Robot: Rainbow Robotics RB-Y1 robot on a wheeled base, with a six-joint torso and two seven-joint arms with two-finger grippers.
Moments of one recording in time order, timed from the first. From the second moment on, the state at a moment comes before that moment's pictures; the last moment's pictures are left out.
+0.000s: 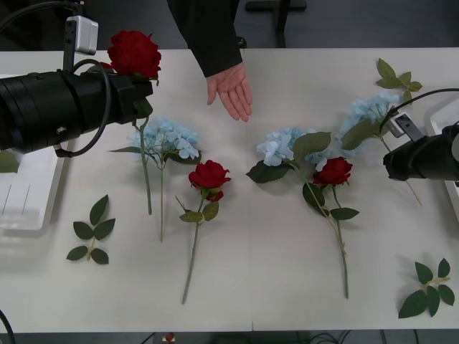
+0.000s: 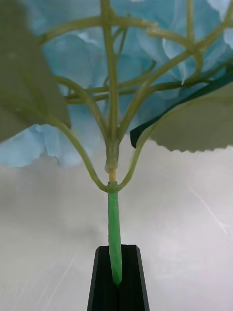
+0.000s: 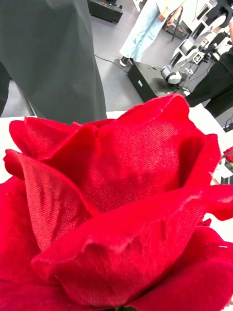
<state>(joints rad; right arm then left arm) -0.44 -0.56 -0.17 -1.16 -0.80 1.06 2.38 -0.30 0.42 0.16 -2.04 1.12 1.13 -1.70</state>
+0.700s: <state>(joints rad) -0.46 -0.56 -0.24 -1.53 -1.47 0.93 2.58 -0.30 0.42 0.16 -2.04 1.12 1.13 -1.70</state>
